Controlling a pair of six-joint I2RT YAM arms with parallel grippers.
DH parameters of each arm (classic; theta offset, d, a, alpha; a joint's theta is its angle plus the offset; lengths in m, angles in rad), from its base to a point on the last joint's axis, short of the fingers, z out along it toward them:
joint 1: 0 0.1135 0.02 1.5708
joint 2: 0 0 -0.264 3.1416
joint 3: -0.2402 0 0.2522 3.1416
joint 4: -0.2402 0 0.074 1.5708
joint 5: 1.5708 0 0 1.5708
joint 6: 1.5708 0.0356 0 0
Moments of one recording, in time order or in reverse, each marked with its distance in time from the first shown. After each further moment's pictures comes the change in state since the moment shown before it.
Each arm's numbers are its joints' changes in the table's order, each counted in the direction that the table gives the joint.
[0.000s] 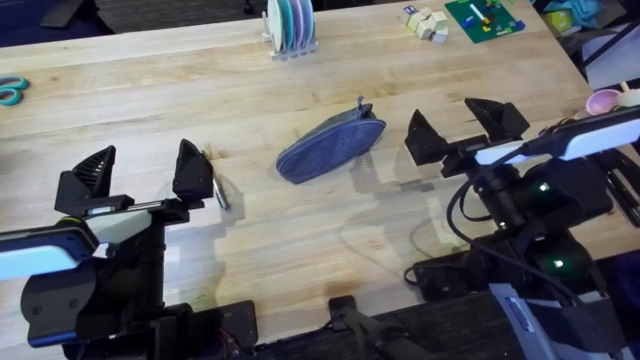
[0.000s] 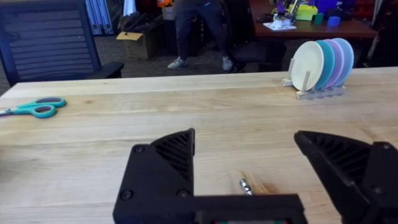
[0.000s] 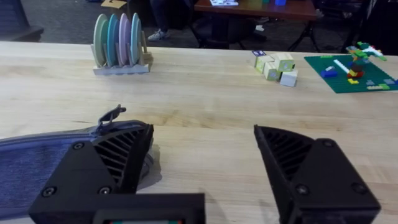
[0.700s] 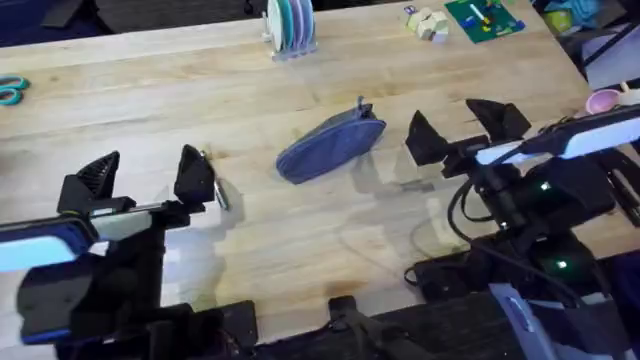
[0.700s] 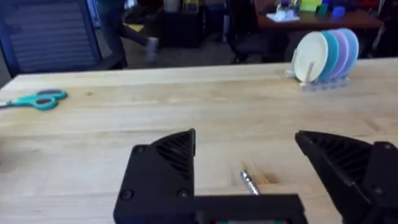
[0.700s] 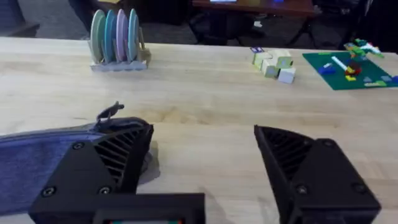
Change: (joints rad) left arm 0.000 0.000 -0.036 -0.098 -0.005 0.000; right arm -0.002 0.000 -0.014 -0.032 0.007 -0.003
